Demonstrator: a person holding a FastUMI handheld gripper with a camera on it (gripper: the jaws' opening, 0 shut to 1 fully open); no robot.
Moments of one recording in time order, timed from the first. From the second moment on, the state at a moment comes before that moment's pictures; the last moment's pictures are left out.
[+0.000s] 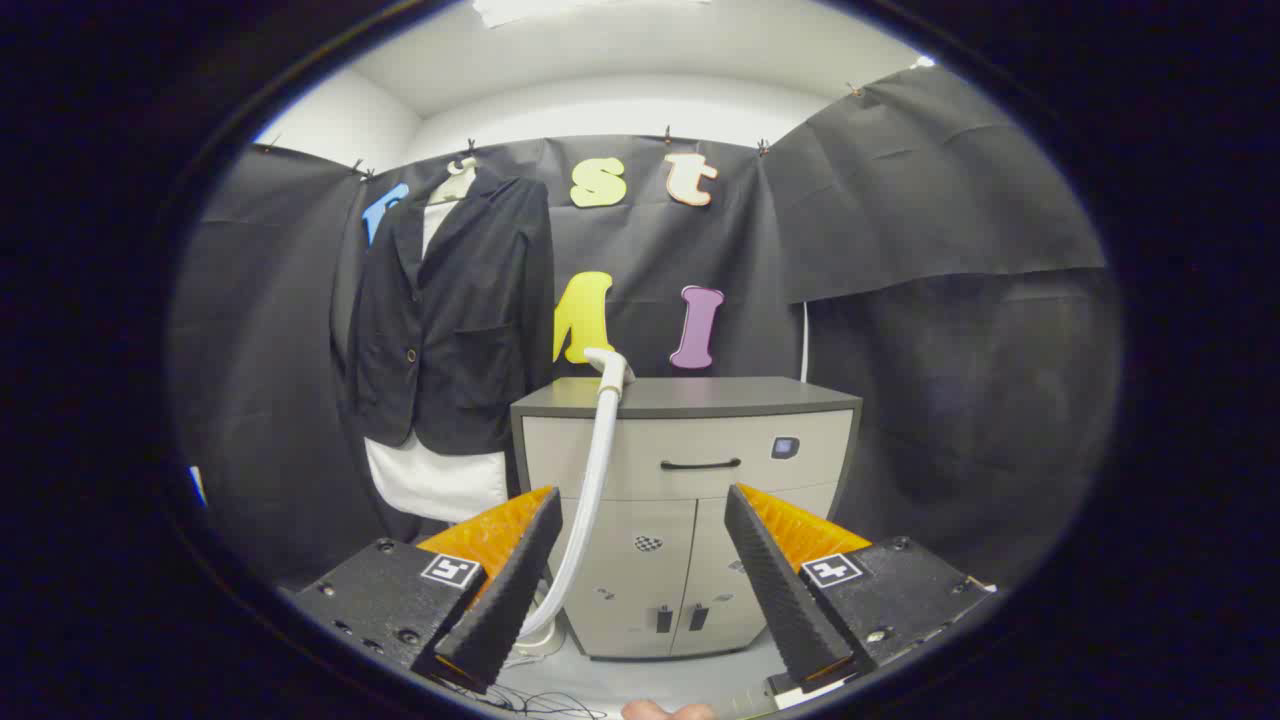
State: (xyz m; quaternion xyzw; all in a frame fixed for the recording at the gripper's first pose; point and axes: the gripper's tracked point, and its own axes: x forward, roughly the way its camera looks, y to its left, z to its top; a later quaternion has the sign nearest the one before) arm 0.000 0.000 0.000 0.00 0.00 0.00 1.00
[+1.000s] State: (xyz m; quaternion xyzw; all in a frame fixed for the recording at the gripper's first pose) arm 0.027 0.017 0.009 0.00 0.00 -0.02 1.00
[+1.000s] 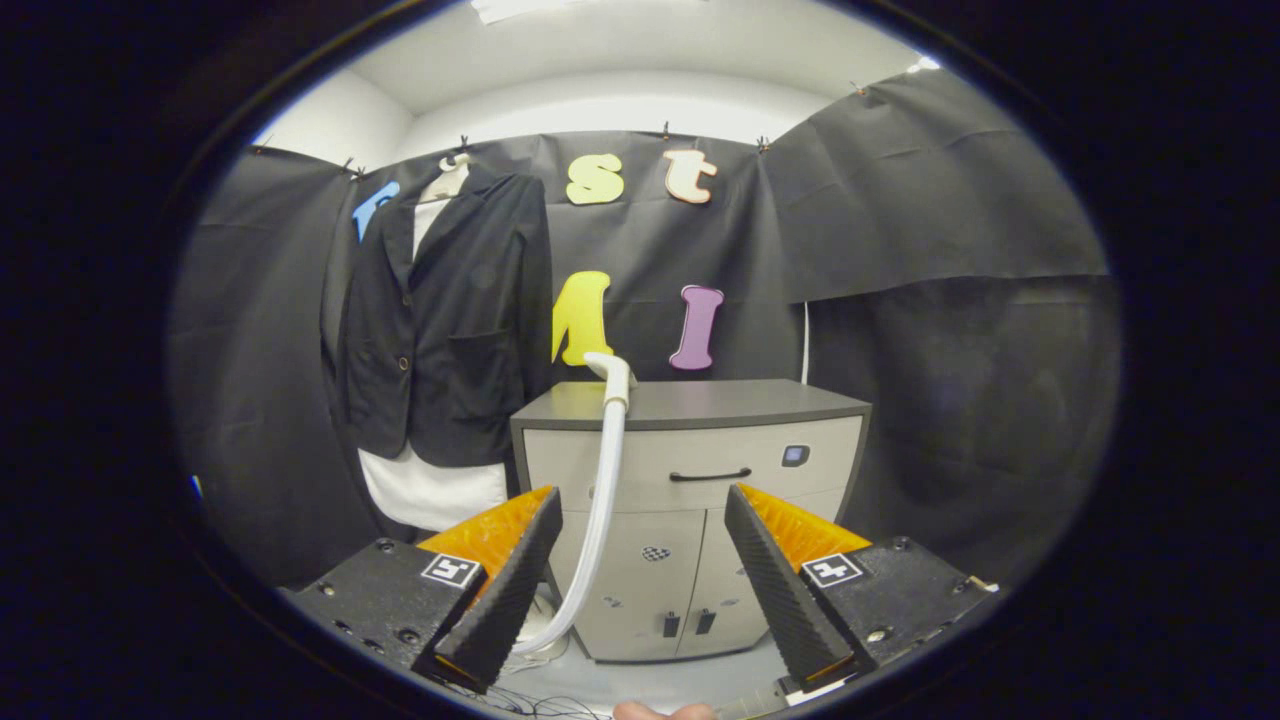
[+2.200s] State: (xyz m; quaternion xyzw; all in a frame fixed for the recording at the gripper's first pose) arm 0.179 0.032 0.077 -0.03 0.05 0.00 1.00
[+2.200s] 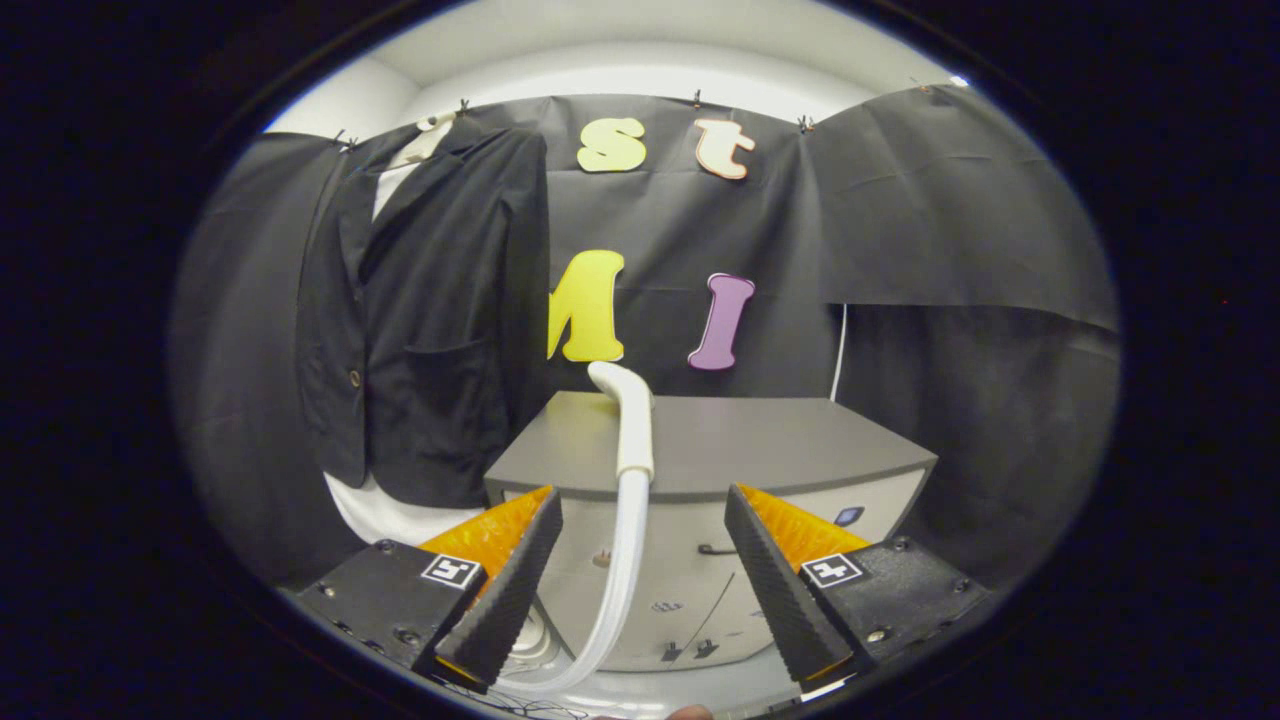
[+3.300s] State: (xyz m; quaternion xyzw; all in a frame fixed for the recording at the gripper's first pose) arm 0.334 0.039 0.035 -0.03 0.26 0.04 0.96
